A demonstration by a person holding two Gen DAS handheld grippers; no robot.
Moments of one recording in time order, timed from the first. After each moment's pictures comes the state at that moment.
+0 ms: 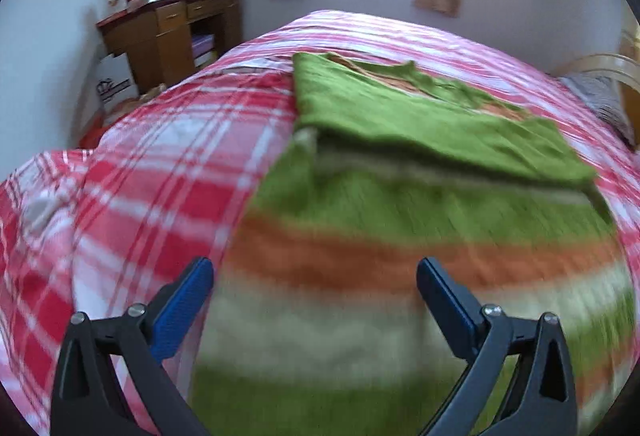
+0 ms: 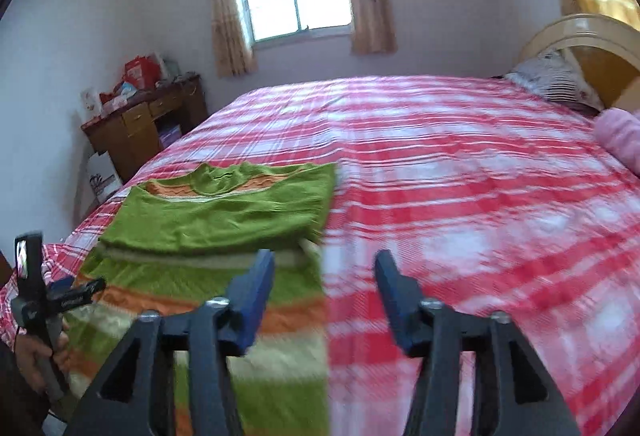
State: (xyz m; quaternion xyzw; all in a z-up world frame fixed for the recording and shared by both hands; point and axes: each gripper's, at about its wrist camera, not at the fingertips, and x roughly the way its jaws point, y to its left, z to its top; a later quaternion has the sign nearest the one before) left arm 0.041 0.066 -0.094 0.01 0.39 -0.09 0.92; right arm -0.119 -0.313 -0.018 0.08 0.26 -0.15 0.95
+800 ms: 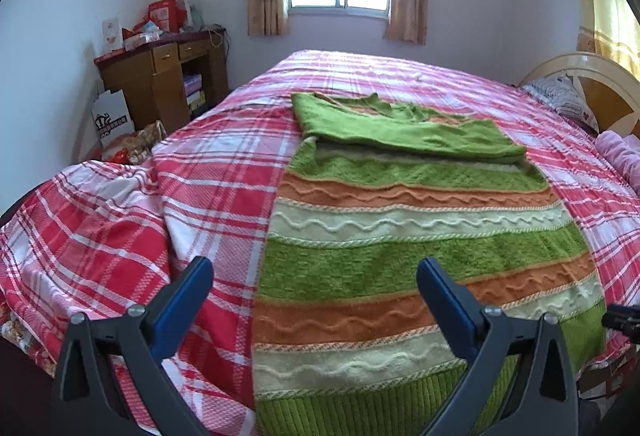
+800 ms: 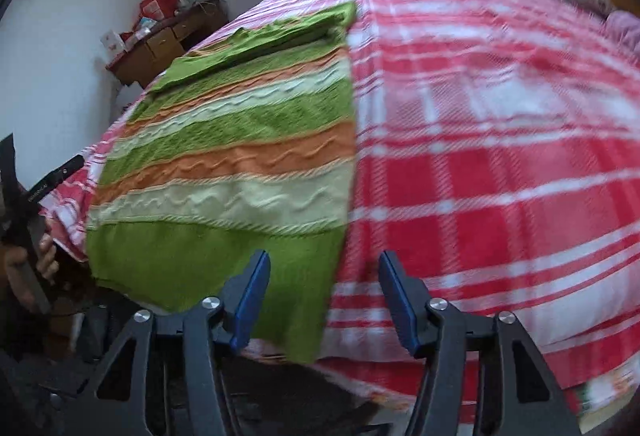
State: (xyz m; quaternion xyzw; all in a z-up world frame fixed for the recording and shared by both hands) left arm -0.055 0.112 -0.053 0.02 0.32 -0.13 0.94; right arm -0.234 -0.265 -0.128 0.15 0.42 -0.06 0.89
